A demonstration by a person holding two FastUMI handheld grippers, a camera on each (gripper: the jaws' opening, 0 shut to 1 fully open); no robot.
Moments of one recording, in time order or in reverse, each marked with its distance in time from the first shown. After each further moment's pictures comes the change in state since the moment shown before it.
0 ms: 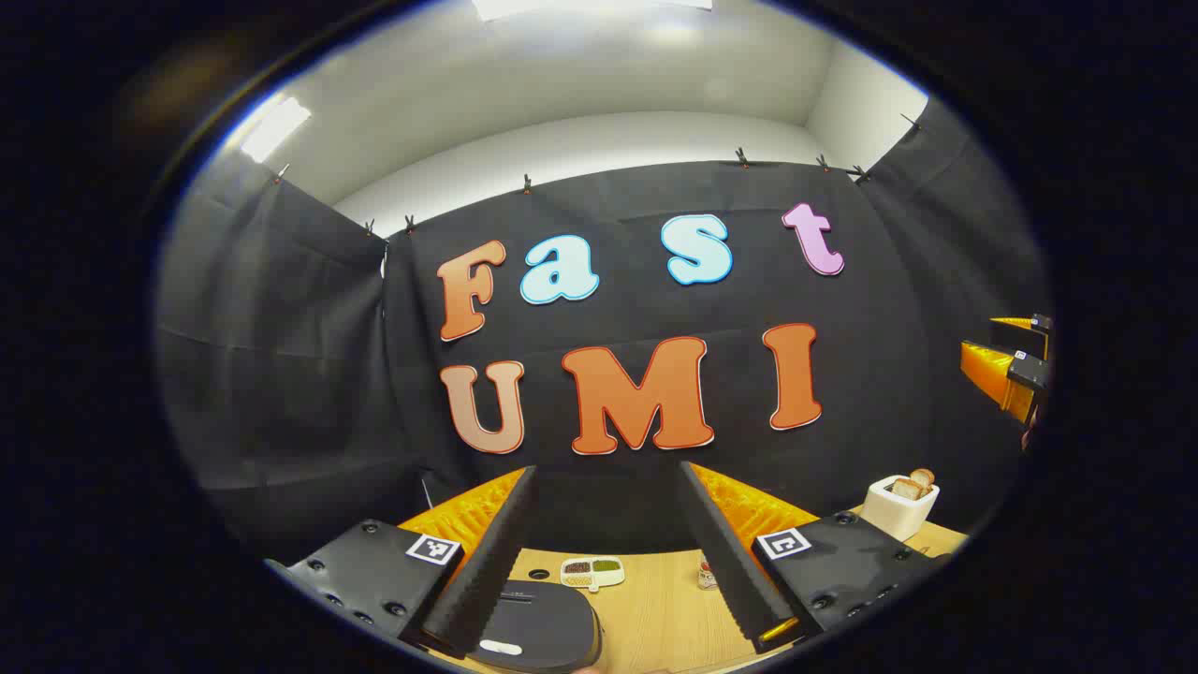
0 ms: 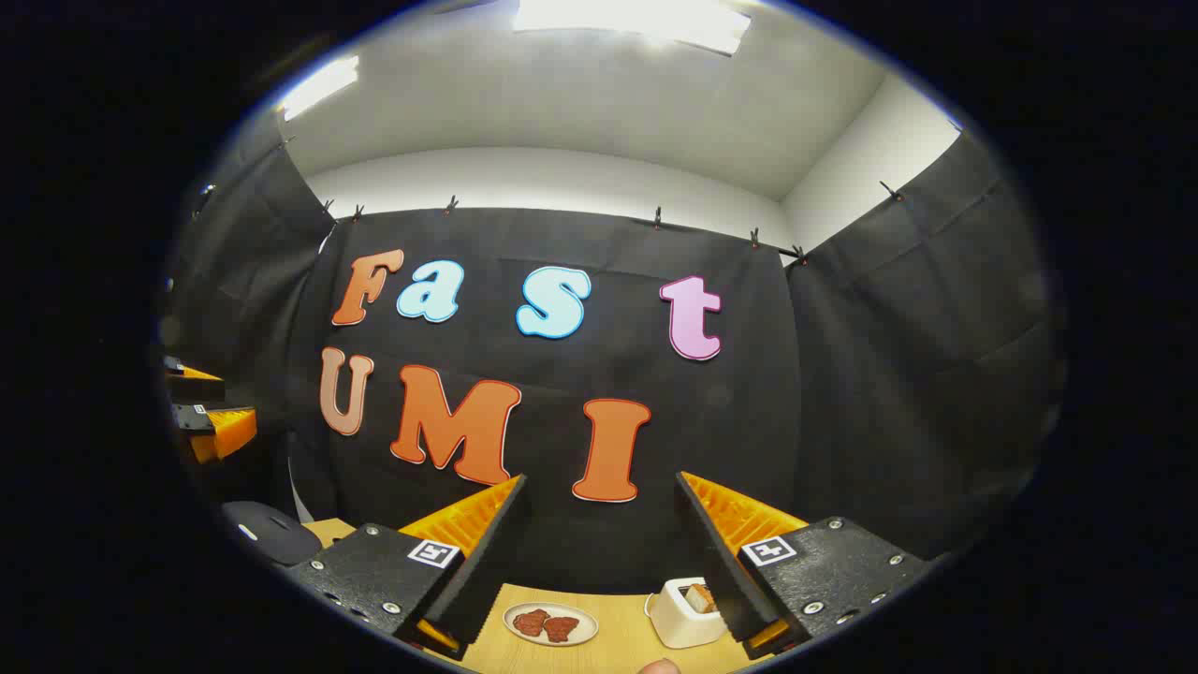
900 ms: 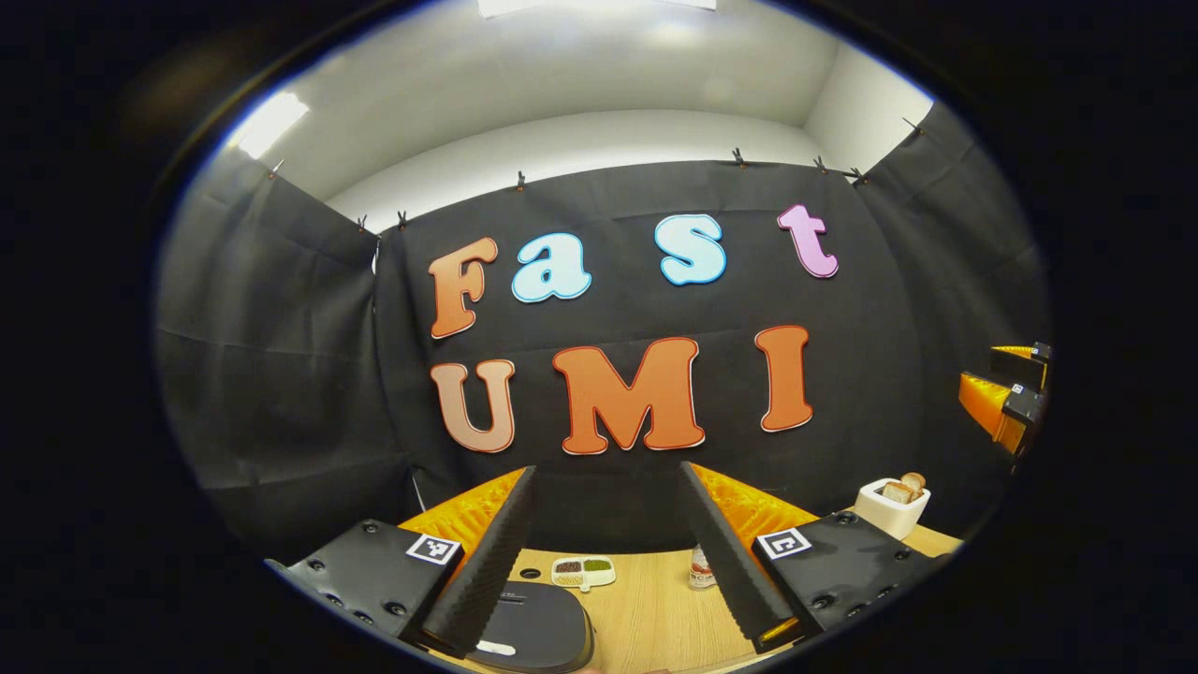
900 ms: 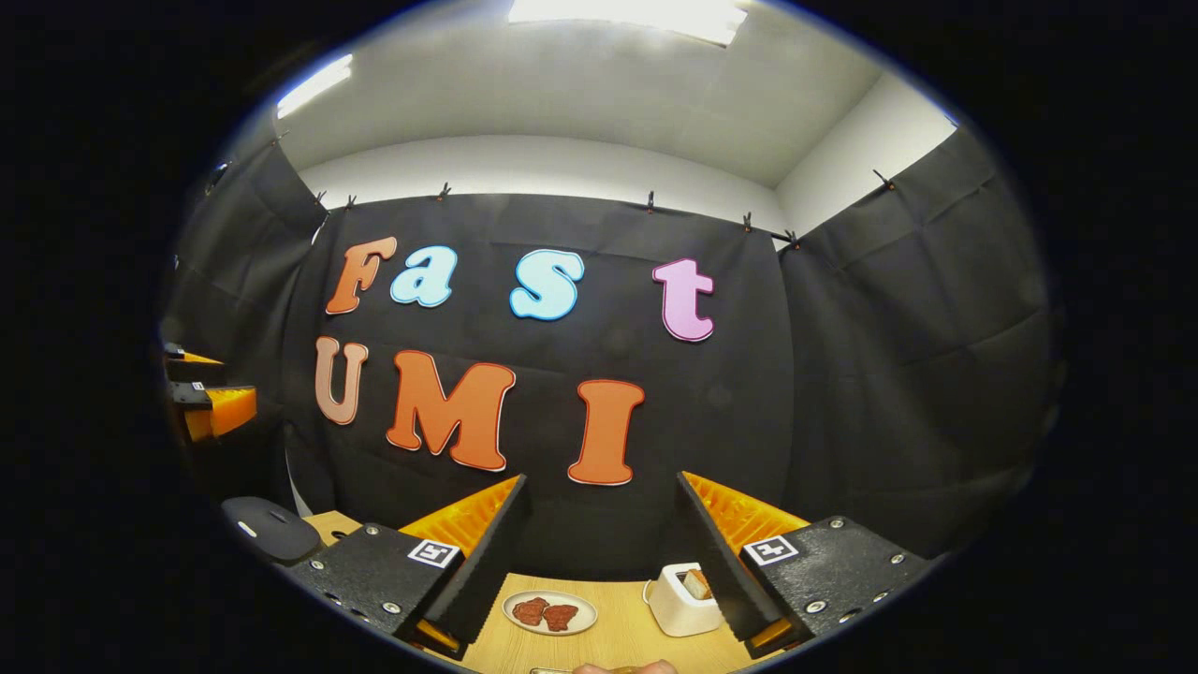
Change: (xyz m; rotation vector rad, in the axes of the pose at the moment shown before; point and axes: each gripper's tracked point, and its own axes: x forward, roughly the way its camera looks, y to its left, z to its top) left arm 0.004 0.002 0.013 -0.005 -0.008 -0.024; right arm -0.009 -0.006 -0.016 -0.001 0.051 -0.028
